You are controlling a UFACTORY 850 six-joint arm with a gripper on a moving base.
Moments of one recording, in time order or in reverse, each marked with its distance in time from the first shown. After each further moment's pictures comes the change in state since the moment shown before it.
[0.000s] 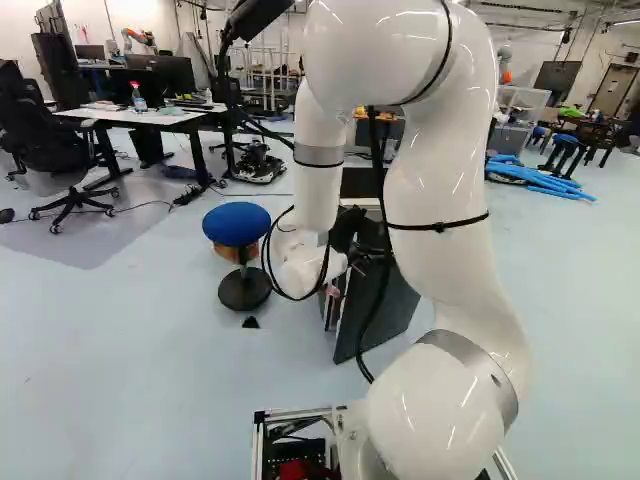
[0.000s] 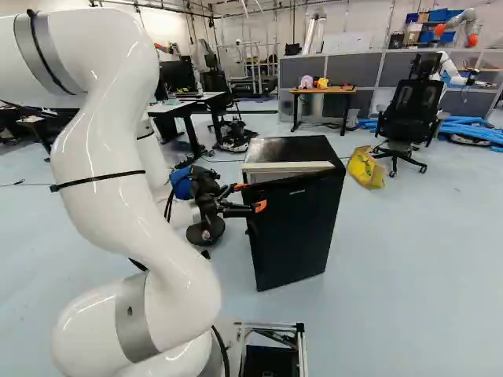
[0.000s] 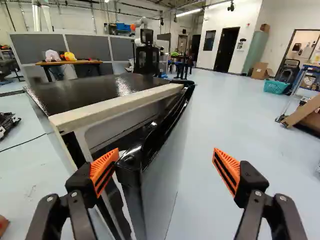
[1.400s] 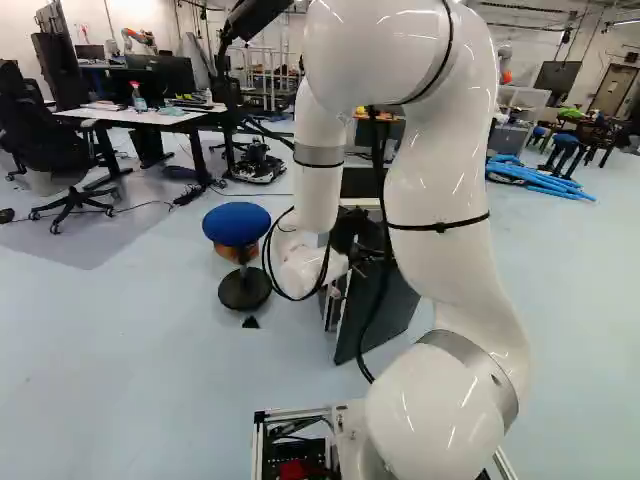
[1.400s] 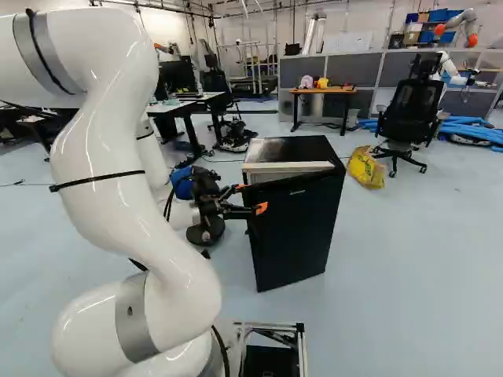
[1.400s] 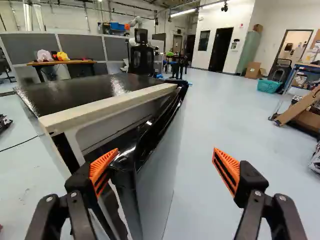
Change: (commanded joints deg) arm 0.2 0.2 0.5 2.7 0.0 0.0
